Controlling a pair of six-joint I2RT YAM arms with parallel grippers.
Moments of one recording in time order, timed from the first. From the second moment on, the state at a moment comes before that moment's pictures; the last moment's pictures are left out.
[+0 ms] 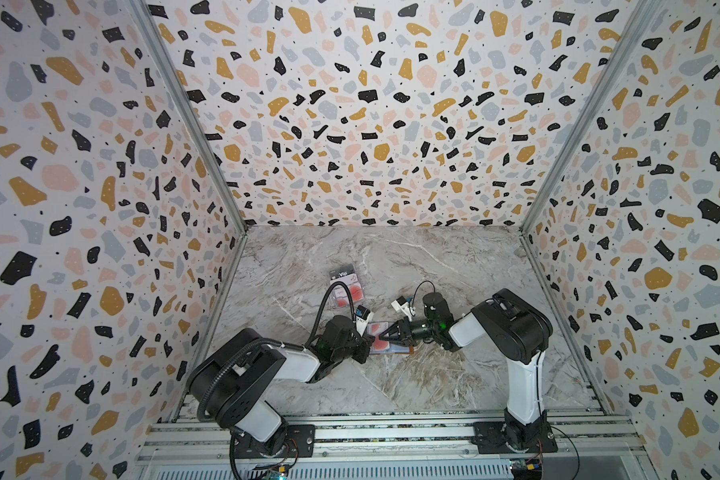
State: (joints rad) left arm -0.67 1.56 0.38 0.54 0.22 -0.22; right arm 0.59 2.02 0.72 0.78 -1.03 0.96
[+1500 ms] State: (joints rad) left arm -0.68 1.62 0.41 0.58 0.20 -0.23; right arm 0.50 1.89 0.71 0.49 -0.99 0.77
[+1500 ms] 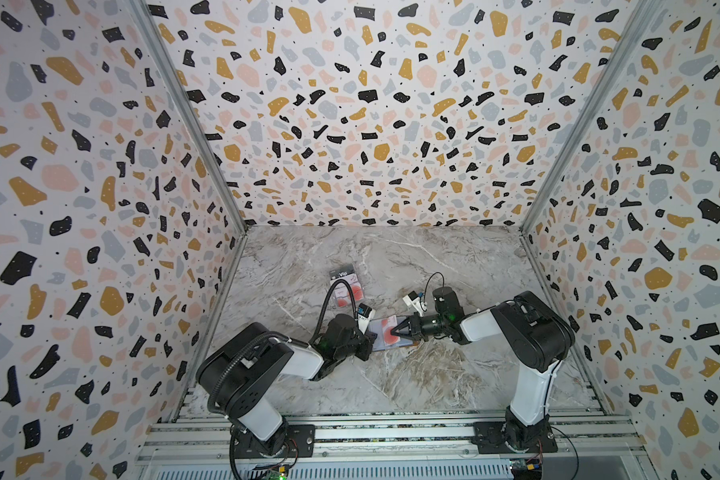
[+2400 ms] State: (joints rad) left arm -0.68 1.52 0.44 0.39 0.20 -0.23; right arm 0.46 1.65 0.81 -0.11 -0.72 0.36
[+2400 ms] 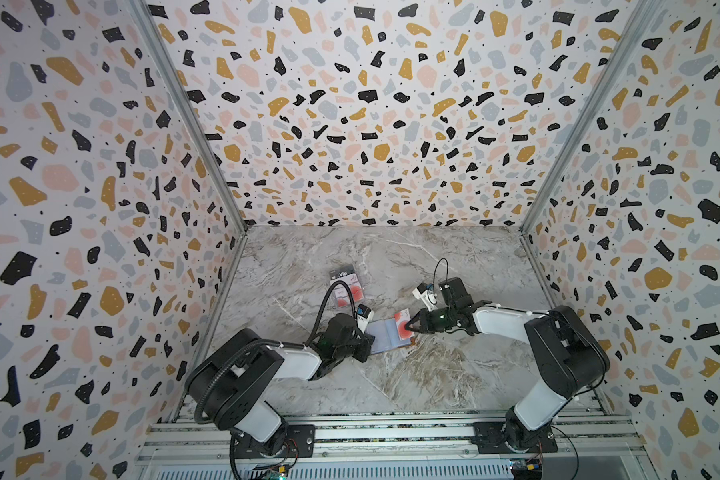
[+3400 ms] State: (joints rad) left arm -0.58 1.28 0.91 -0.41 0.74 0.25; right arm 0.62 1.38 0.88 -0.35 -0.92 -0.15
